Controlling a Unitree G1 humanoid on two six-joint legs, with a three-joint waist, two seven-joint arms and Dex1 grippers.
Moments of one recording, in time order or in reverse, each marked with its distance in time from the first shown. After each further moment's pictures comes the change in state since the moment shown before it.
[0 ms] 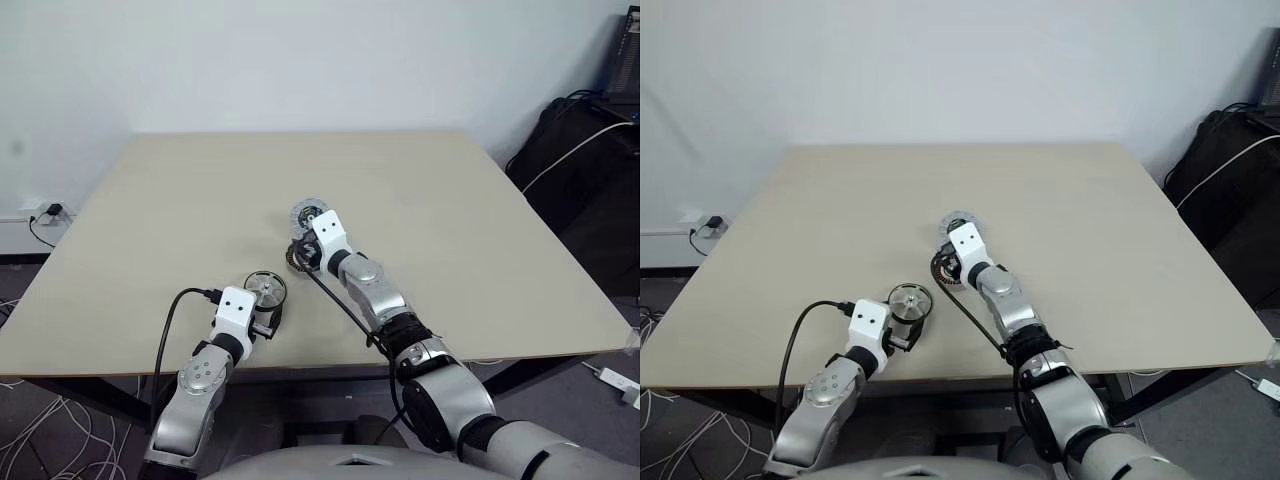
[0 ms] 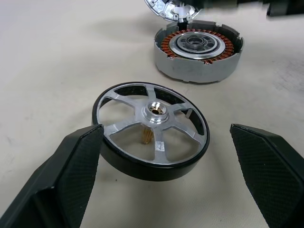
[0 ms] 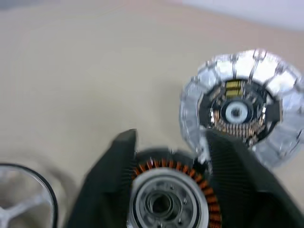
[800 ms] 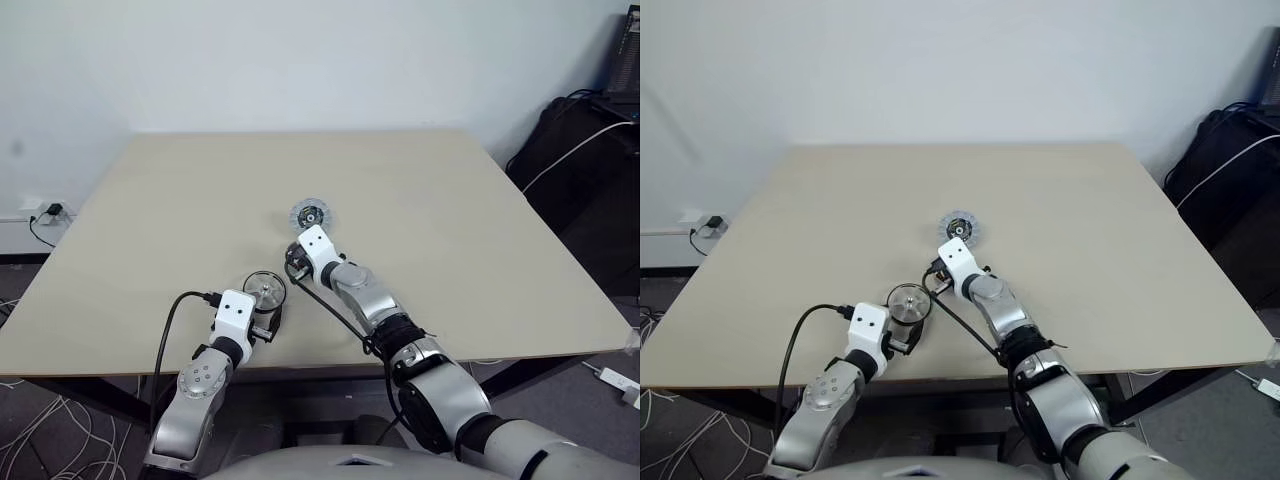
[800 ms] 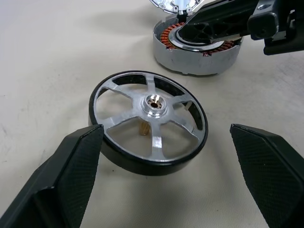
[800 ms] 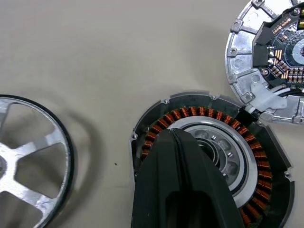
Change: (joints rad) left arm 0.017 -0.005 0.001 0.000 0.000 0.000 0.002; right arm -0.022 0.014 0.061 0.082 -0.056 0.133 0.019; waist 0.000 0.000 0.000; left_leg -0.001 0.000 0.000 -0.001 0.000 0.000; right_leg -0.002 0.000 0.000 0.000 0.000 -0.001
